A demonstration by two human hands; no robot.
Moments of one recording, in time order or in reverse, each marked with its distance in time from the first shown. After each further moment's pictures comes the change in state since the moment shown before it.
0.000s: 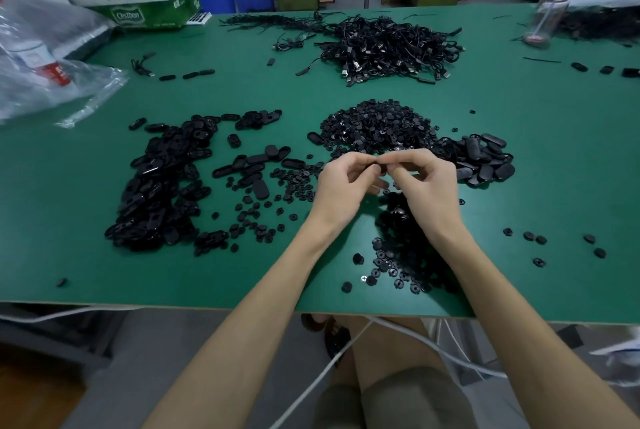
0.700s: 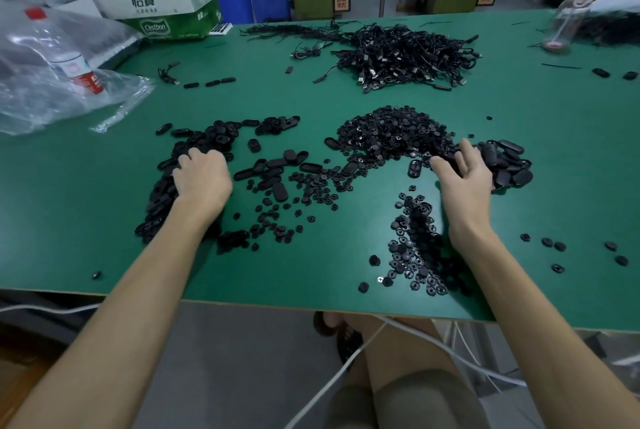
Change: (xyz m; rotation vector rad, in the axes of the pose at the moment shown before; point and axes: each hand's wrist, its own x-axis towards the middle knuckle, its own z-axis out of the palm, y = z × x) left_hand 0.008 0.014 -0.192 1.412 0.258 -0.450; right_hand 0.009 0.011 -0.006 0.117 0.201 0.311
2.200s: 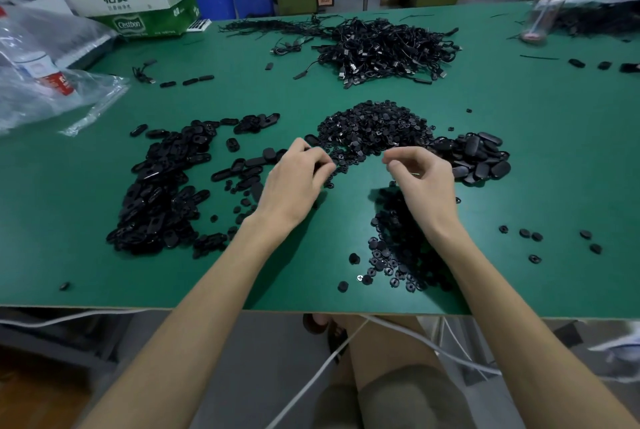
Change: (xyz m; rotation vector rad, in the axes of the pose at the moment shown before) left_hand -0.061 0.118 0.019 -0.593 0.095 0.578; right_hand -0.008 -0.004 0.003 -0.150 -0.147 -0.206
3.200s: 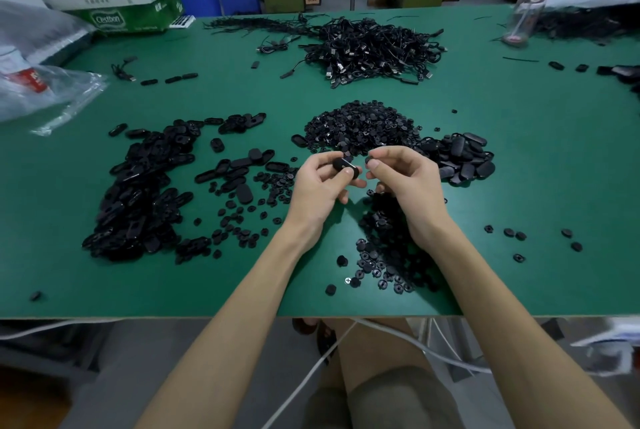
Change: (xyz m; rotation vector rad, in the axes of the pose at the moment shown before) left_hand -0.006 0.030 0.049 -1.111 -0.009 -0.323; right_hand 0.001 -0.001 -0.001 0.356 -0.114 0.099
